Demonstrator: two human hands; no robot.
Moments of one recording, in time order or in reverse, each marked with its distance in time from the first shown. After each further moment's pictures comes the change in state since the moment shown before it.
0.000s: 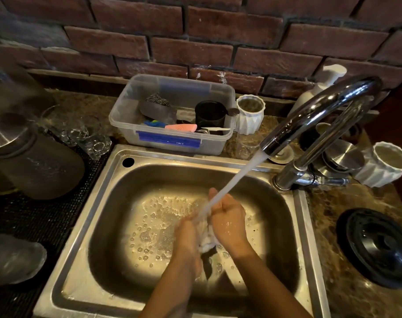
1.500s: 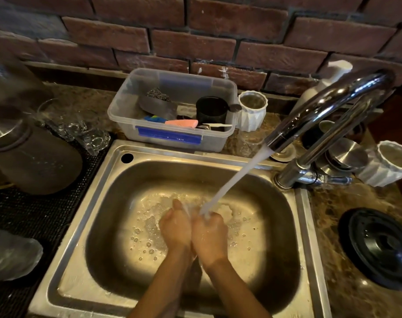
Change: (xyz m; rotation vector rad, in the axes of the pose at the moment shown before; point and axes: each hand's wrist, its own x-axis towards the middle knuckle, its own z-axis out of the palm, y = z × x) left_hand -0.008 0.018 0.009 -0.039 0.264 0.210; right_hand -0.033 -0.001 0.031 0.007 -0.010 0.191
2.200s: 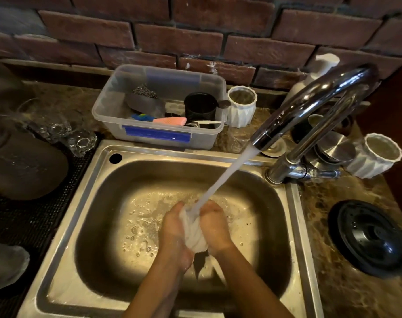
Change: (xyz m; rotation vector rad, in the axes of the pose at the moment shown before) left_hand 0.001 -0.001 -0.004 -0.099 -0.284 -0.208; right_hand 0.024 -0.003 -0.018 0.159 -0.090 0.179
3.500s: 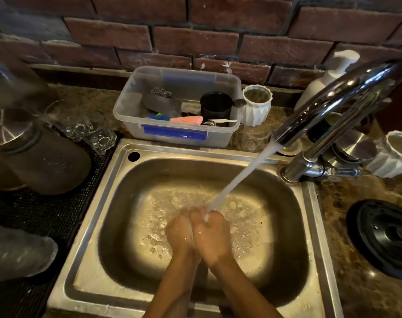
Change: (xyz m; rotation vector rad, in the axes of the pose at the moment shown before) left_hand -0.001 -0.011 -0.014 0.136 0.242 0.167; right_hand -0.038 0.009 0.026 -0.221 0.023 -0.215
